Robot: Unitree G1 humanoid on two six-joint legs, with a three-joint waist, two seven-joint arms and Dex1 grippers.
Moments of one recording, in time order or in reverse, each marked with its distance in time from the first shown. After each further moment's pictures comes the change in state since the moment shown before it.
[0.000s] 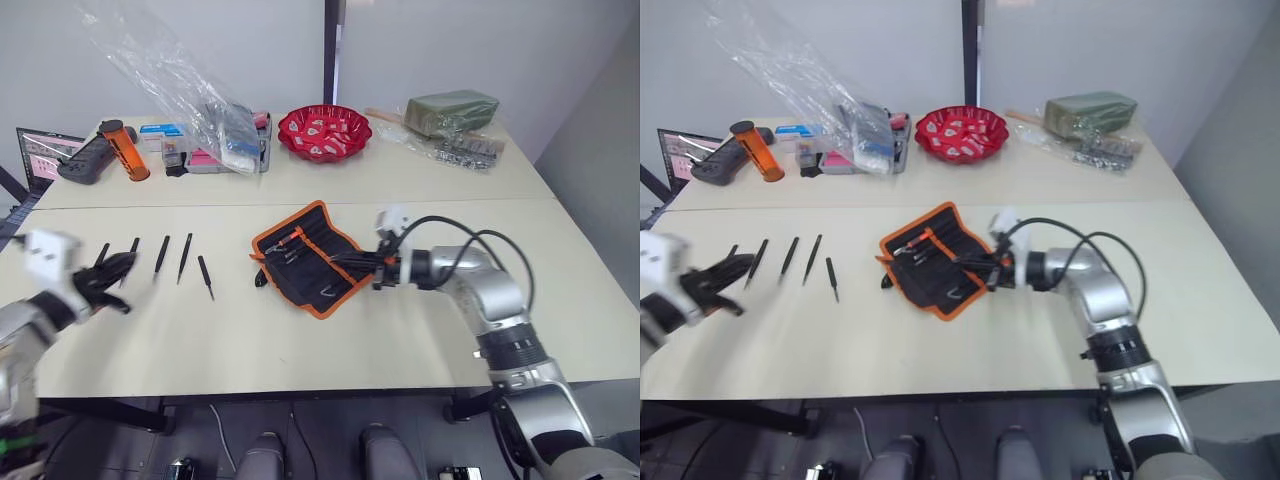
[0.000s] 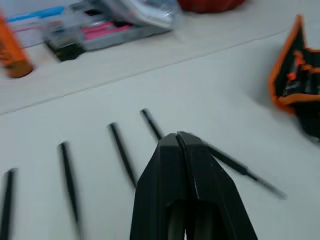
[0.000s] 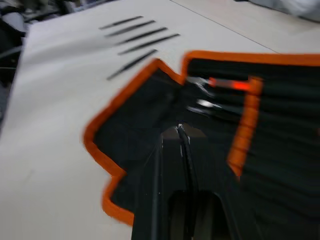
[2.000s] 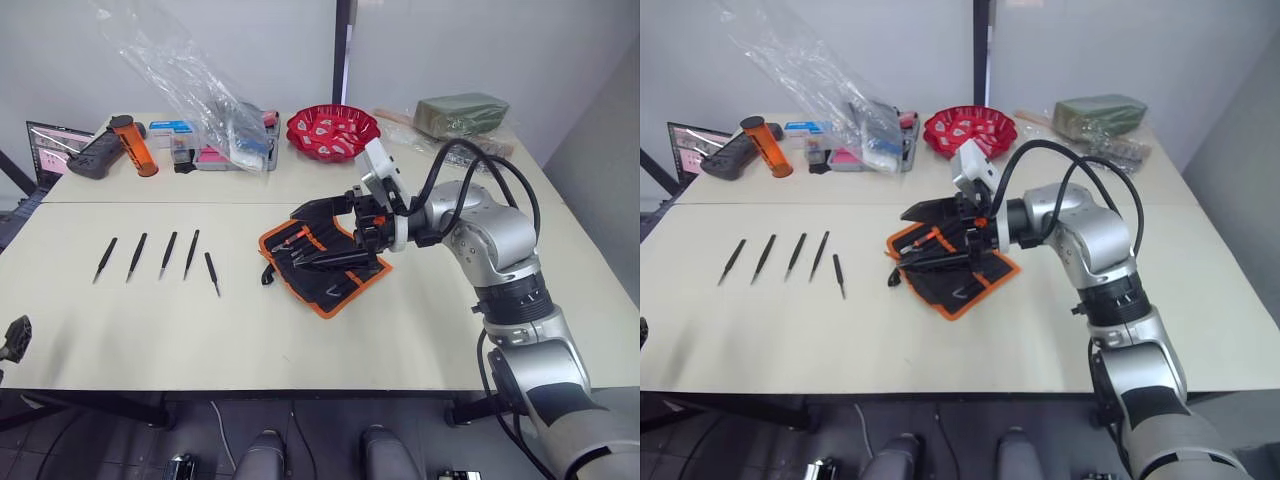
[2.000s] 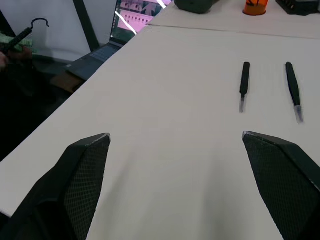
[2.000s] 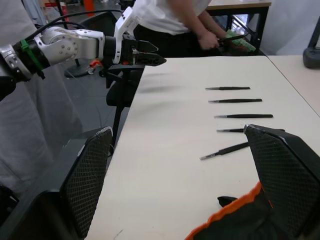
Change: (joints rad) left arm 0.204 -0.042 0.178 0.094 -0.100 -0.027 0.384; right arm -0.277 0.034 0.096 -0.176 0.176 0.208 0.223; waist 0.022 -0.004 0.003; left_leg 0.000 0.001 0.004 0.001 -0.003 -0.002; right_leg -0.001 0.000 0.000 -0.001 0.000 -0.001
